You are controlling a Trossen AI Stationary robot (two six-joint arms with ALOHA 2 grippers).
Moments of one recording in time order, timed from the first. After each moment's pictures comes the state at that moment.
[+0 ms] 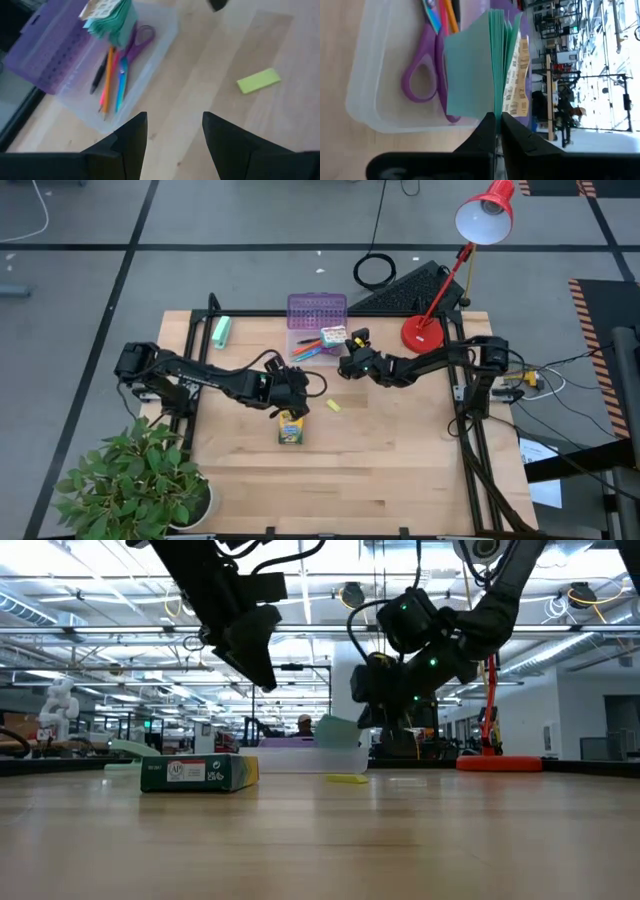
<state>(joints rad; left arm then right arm) -0.11 1.60 1.09 -0.53 -0.59 -0.37 -0.24 1.80 0.73 0.57 0.67 -1.01</state>
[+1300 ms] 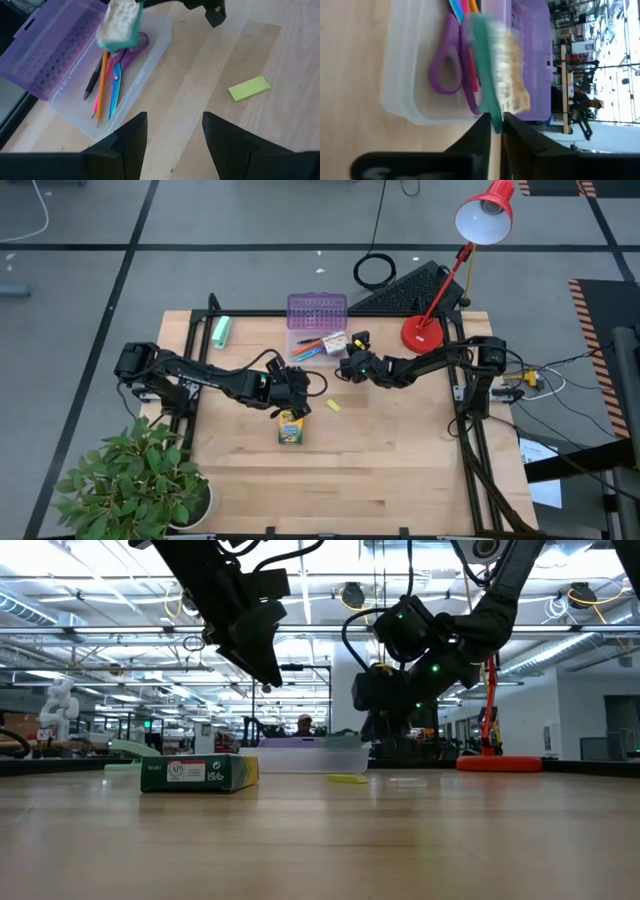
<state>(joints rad) -0.11 1.60 1.09 -0.49 -0.57 -0.36 -0.23 1.83 0.74 0.48 0.67 -0.90</state>
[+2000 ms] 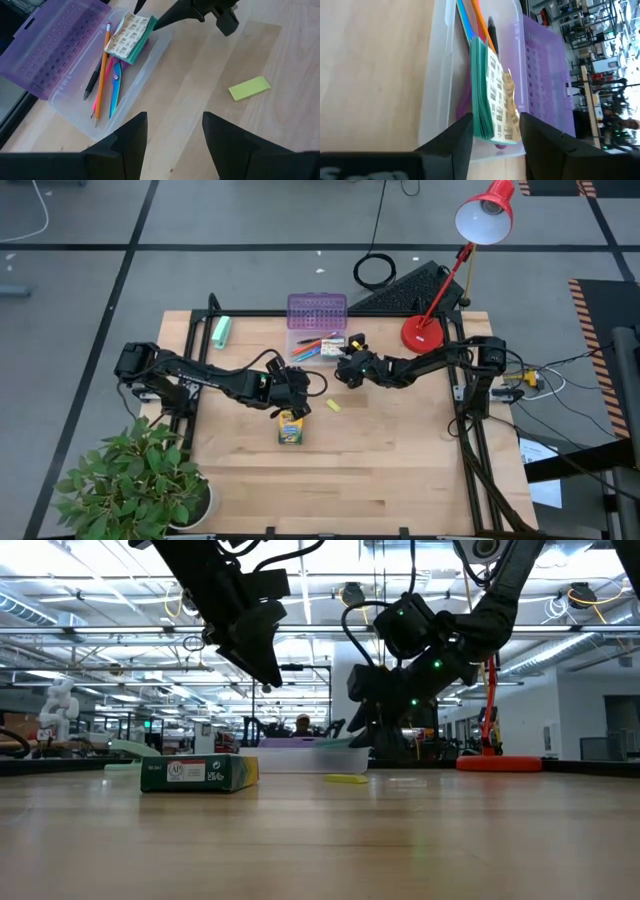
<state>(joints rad) -0.11 1.60 1.09 -0.49 -0.57 -0.36 -0.23 1.83 0.74 0.52 0.49 -0.83</state>
